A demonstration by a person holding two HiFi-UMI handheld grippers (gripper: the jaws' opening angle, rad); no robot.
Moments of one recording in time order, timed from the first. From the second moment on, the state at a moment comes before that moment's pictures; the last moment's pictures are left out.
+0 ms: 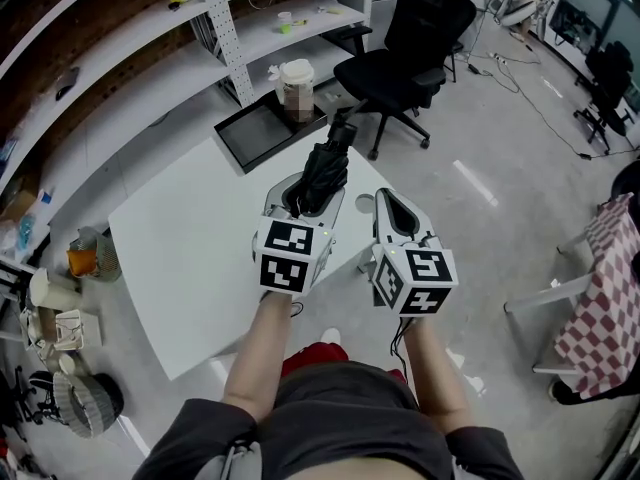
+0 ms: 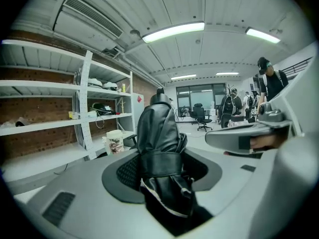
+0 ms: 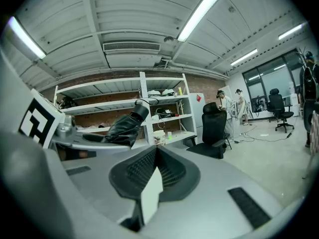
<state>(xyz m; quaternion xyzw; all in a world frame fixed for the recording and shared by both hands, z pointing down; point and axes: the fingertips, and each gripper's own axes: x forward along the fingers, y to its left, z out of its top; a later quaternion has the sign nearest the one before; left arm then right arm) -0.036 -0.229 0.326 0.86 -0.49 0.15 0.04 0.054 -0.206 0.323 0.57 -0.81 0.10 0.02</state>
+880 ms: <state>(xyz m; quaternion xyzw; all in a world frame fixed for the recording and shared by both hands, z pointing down) -0.055 -0.180 0.286 0.86 -0.50 0.05 0.04 0.054 -0.176 0.306 0.56 -0.82 0.10 -0.01</state>
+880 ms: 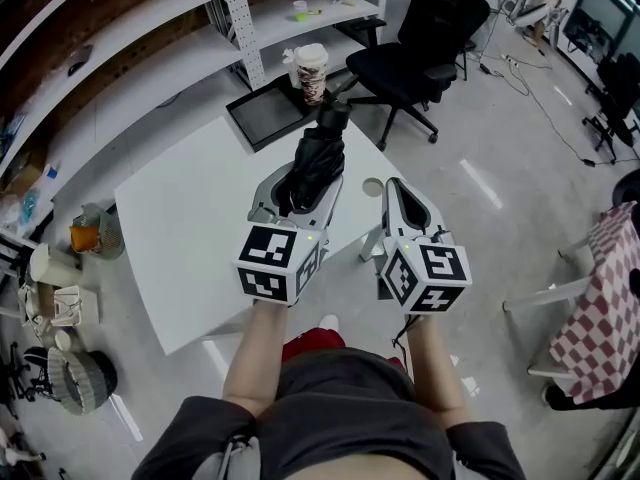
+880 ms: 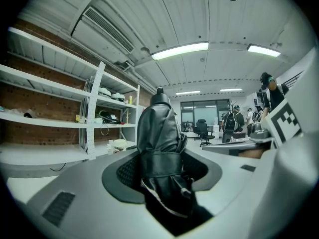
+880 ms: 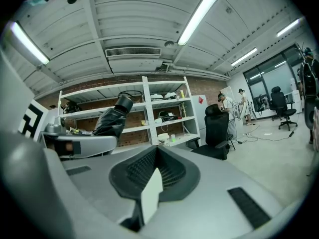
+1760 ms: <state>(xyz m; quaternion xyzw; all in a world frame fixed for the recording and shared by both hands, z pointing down) -0.082 -0.159 0.271 0.85 -0.52 0.00 0.05 0.043 -0.167 0.295 0.55 -0.83 0.08 -0.01</state>
